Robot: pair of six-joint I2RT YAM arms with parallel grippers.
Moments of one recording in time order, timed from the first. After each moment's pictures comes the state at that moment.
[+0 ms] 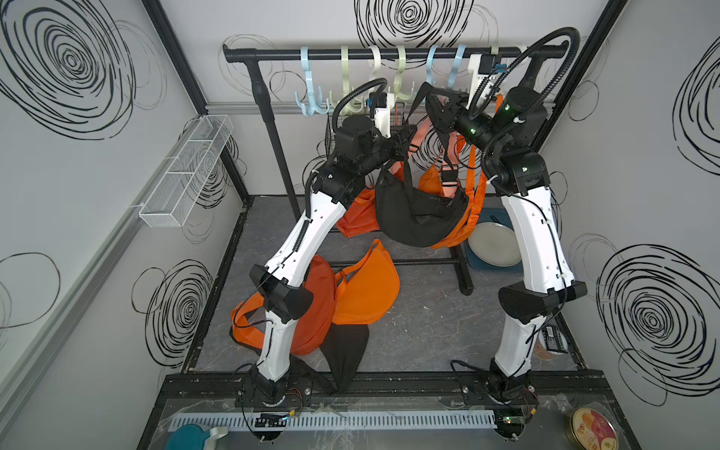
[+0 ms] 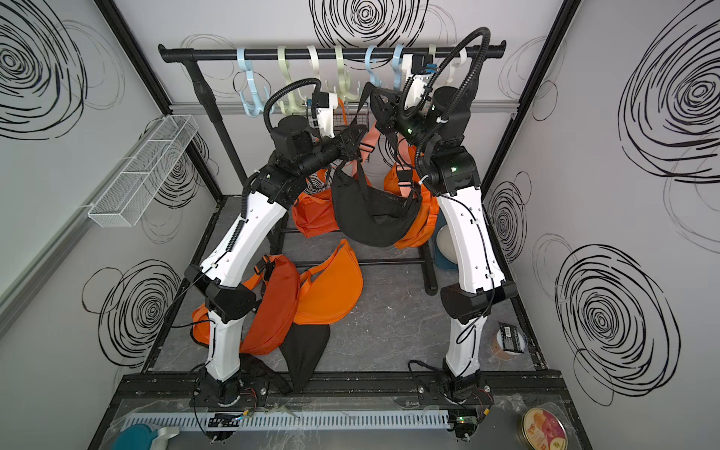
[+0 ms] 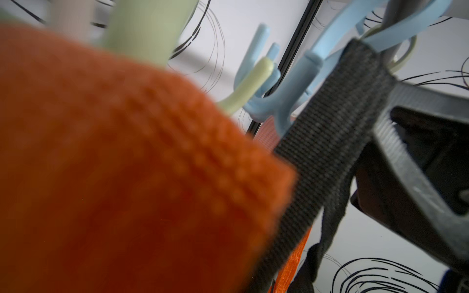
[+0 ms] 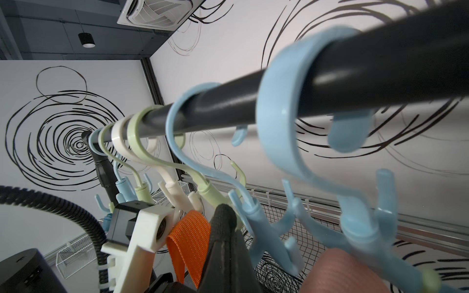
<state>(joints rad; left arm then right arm) -0.56 2.09 2.53 -0.36 0.25 -0.46 0.36 1.93 2.61 -0.43 -0.33 0.30</state>
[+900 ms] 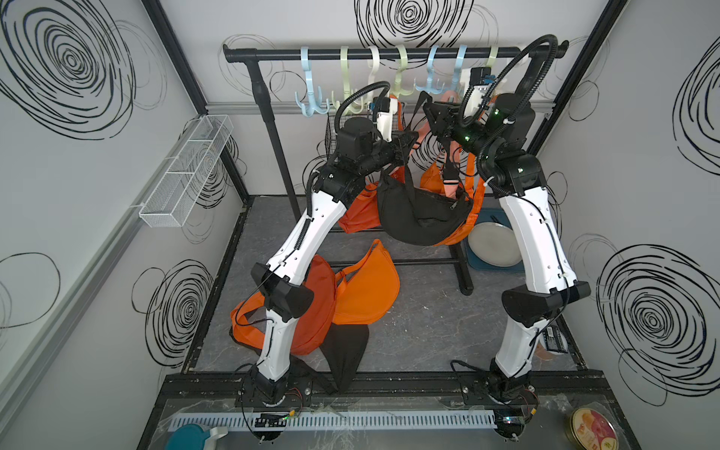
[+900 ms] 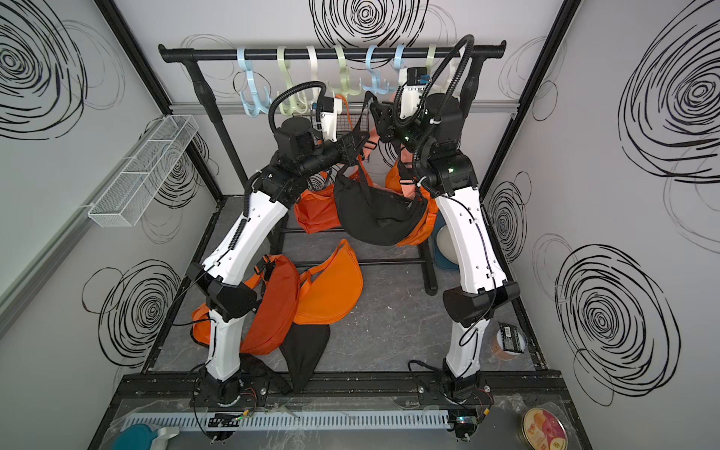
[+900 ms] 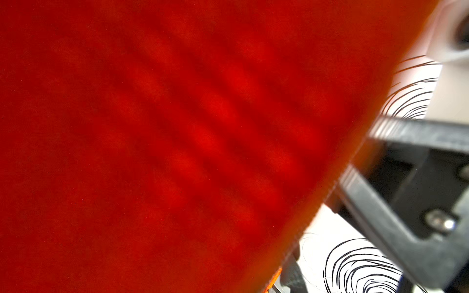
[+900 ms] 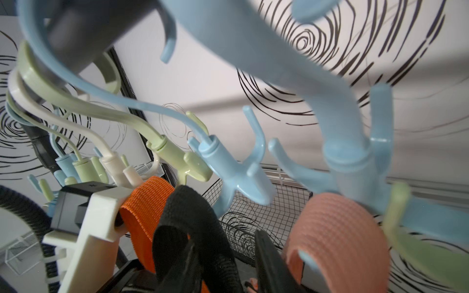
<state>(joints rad) -0.55 2.09 2.52 -0.38 0.33 -0.46 0.36 1.87 2.46 -0.49 -0.25 0.24</state>
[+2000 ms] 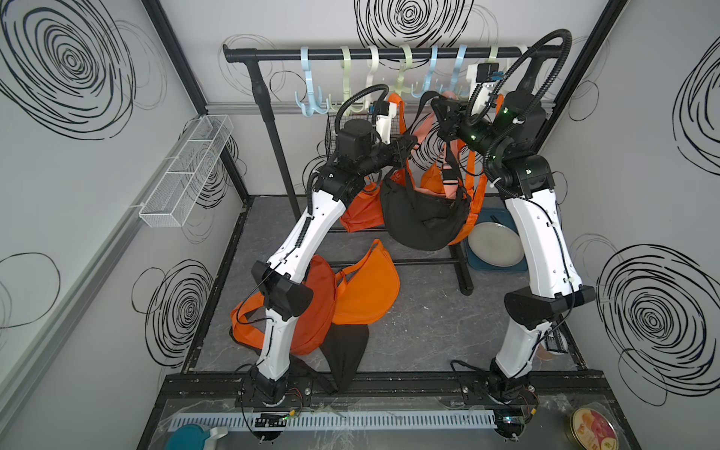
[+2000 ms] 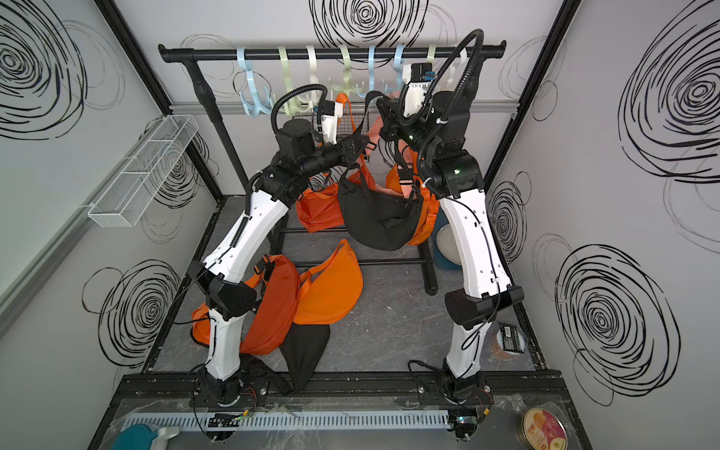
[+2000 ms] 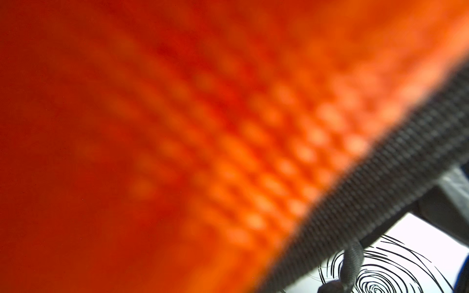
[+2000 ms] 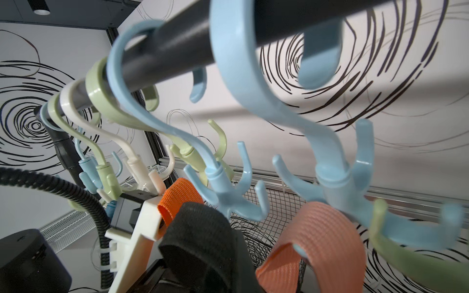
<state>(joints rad) -0.52 2.11 2.50 -0.38 0.39 -0.49 0.35 1.88 2.53 -0.50 -0.29 0.22</state>
